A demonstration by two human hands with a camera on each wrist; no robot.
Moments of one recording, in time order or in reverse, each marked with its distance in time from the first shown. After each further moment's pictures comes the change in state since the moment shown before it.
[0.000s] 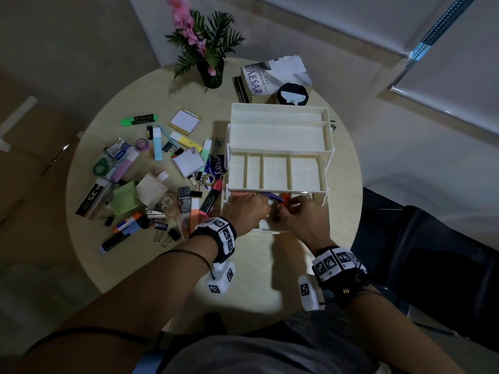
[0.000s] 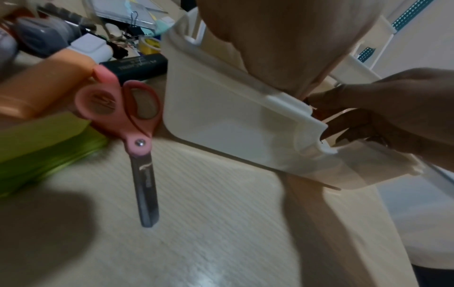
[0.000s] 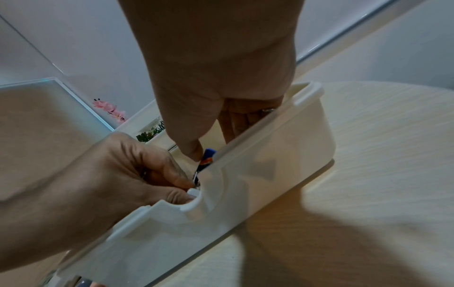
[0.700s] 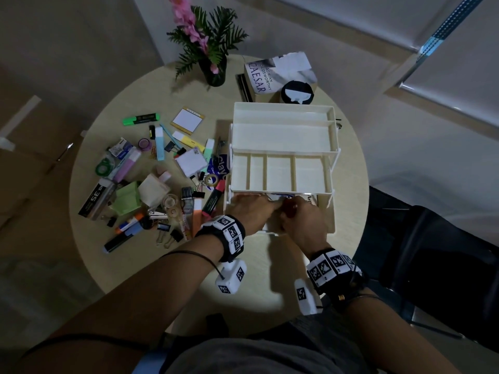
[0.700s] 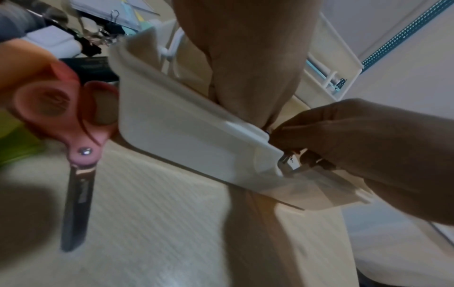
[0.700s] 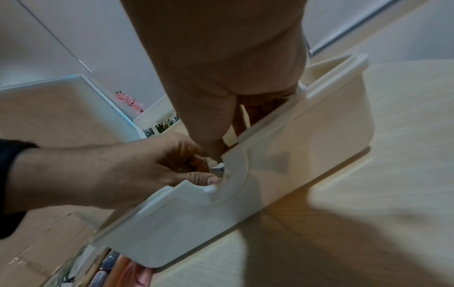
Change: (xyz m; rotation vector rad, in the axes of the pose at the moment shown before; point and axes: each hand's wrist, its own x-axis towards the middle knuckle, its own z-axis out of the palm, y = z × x) left_hand 0.004 0.004 -0.015 -0.063 -0.043 -0.023; right_hand 0.001 -0.006 0.018 -0.082 0.014 -0.067
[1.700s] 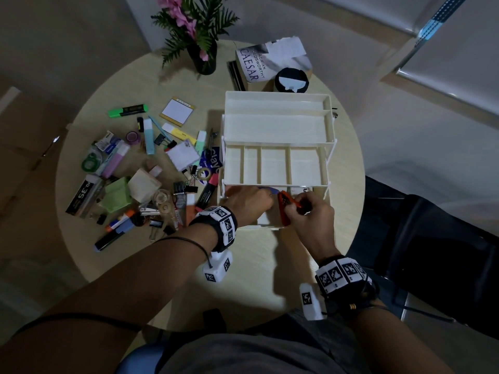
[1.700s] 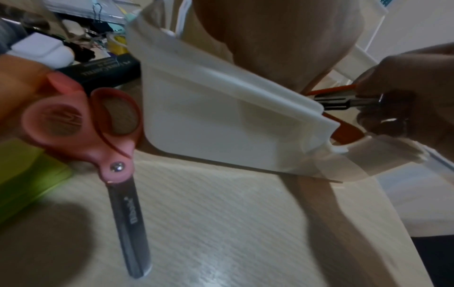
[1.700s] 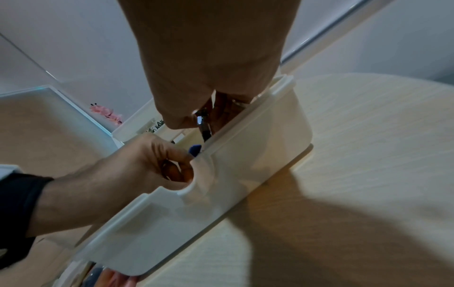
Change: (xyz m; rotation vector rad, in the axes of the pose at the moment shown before) left_hand 0.015 -0.004 0.000 0.257 -0.094 0.167; right_hand -0.023 0.013 -0.023 0.488 0.161 -0.044
